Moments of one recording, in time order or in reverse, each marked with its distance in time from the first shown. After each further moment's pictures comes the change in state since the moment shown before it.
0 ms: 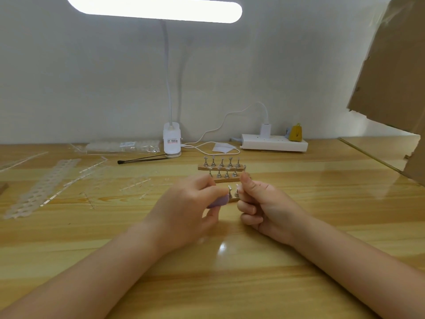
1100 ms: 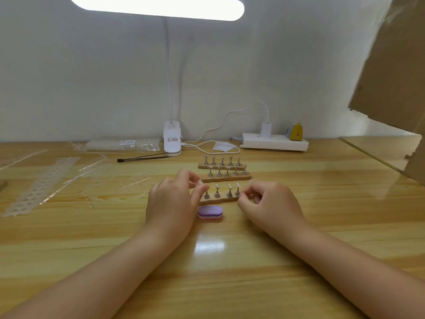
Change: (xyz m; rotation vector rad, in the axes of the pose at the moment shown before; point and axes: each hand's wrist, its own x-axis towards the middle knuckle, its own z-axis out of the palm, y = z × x) left_hand -0.005 -0.005 0.017 0.013 0.154 -0.700; right_hand -0.004 0.009 -0.010 -1.273 0.442 -0.388
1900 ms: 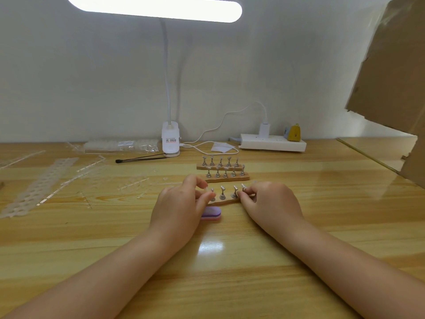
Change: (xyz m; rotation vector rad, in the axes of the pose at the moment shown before) left_hand -0.005 0.007 0.002 -0.083 -0.156 0.025; right_hand 0.011 0.005 0.004 -0.340 0.006 -0.019
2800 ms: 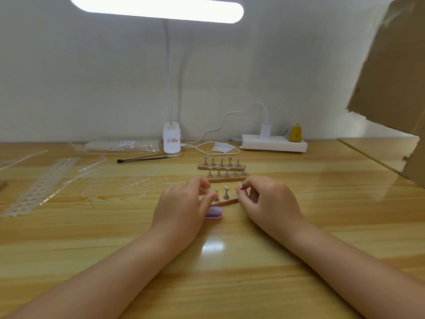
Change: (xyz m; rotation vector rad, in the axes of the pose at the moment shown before) left_hand -0.002 0.001 0.000 0.068 0.046 0.083; right_hand -0.006 0.000 -0.002 0.225 0.151 -0.216
